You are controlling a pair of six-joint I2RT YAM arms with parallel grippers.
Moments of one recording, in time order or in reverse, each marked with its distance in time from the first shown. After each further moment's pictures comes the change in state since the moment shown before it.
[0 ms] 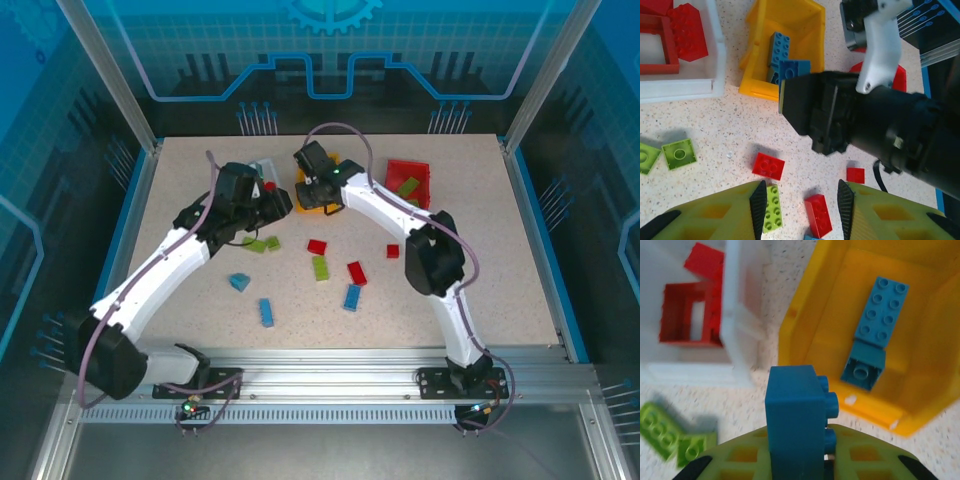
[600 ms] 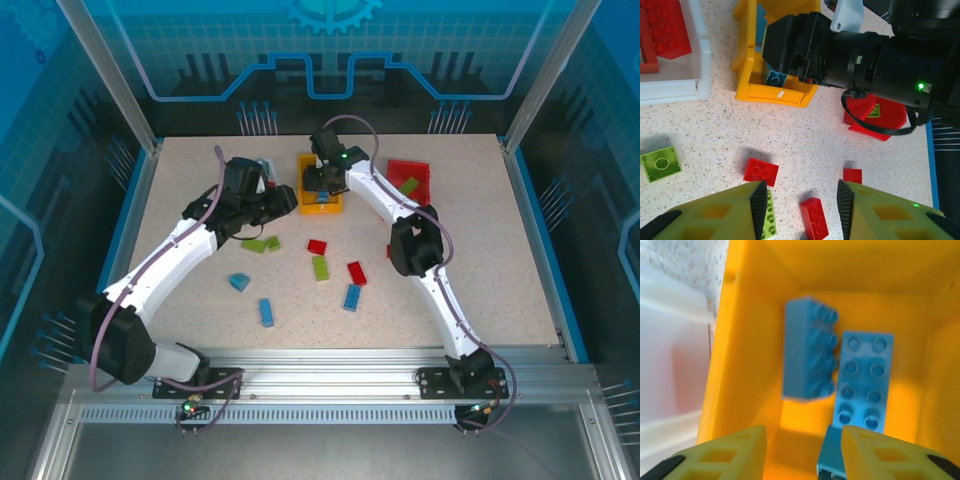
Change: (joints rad) left arm 0.012 0.062 0.011 0.042 0.052 0.003; right arm -0.121 0.291 0.349 -0.070 -0.150 0.066
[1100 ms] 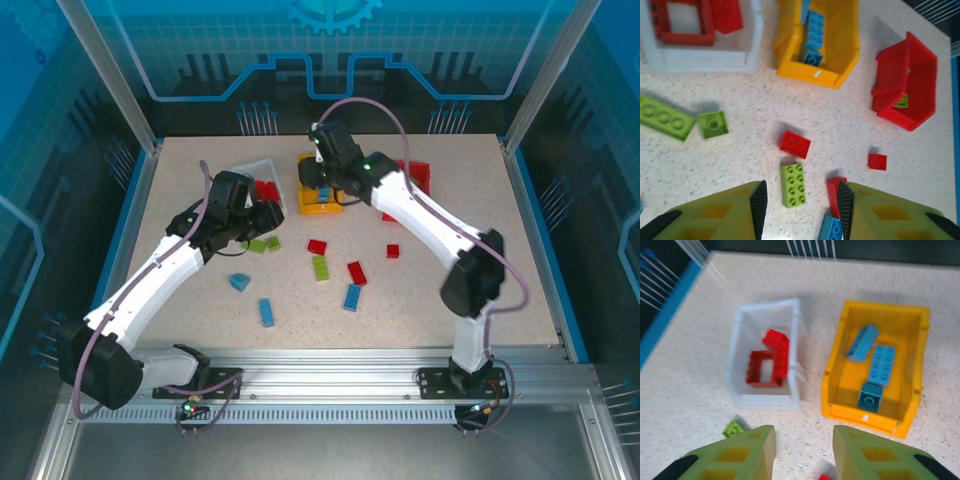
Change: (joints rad) left arm 0.006 -0.139 -0.075 -0.157 -0.065 -0.011; right arm 0.164 -0.703 -0.602 0.225 0.166 -0.044
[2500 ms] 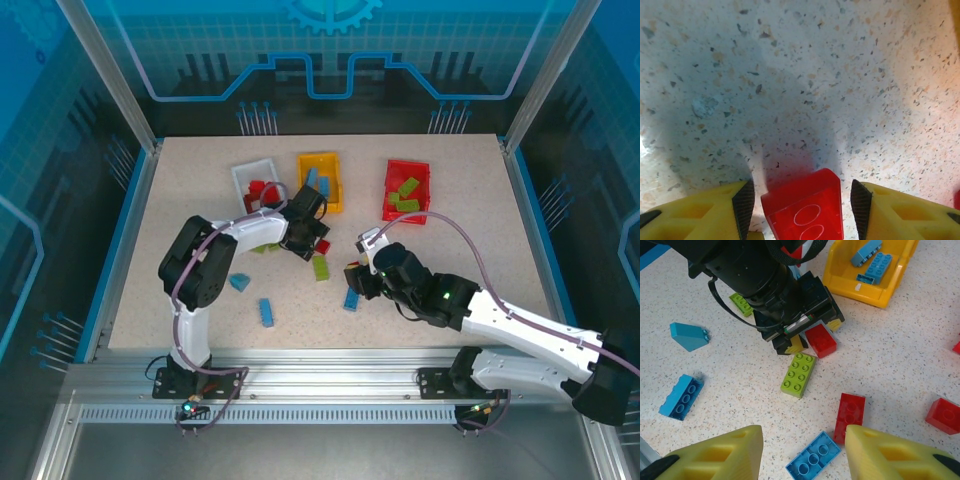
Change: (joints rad) left arm -0.159 0.732 0.195 0.195 0.001 -0.761; right arm 0.256 -0.854 -1.050 0.212 0.162 -0.053
